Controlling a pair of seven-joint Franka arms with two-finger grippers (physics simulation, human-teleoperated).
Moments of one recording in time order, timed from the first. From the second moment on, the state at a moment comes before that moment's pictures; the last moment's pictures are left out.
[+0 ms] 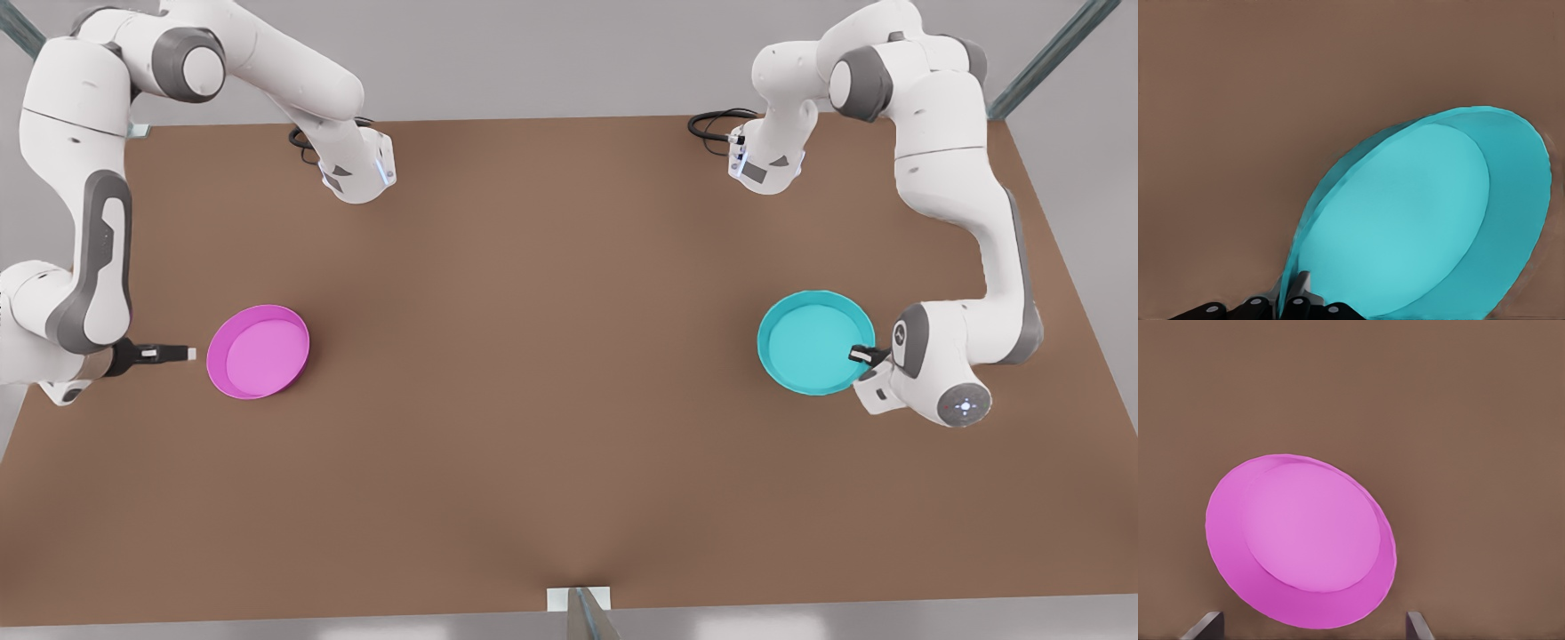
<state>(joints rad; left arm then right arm) -0.05 0.60 0.06 -1.47 0.16 1.50 0.27 -0.50 0.49 0.09 -1.61 -0.04 1.71 -0.40</state>
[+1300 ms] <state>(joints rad) -0.73 0.69 0.06 -1.44 0.77 1.01 -0.30 -0.59 0.63 0.10 -1.75 0.06 1.97 -0.46</state>
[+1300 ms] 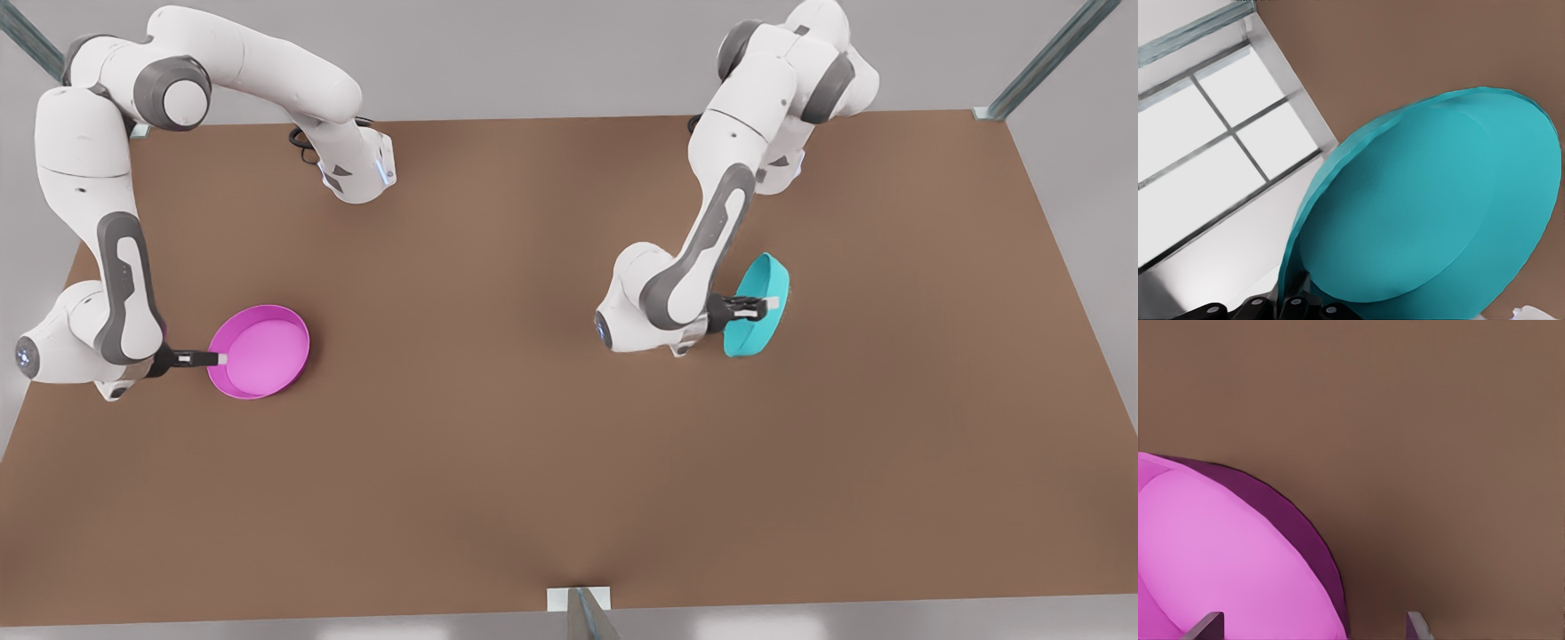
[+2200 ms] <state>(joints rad) -1.02 0.84 0.06 -1.44 0.78 0.85 -0.84 -0.60 0.65 0.10 -1.79 0.07 1.97 -0.54</state>
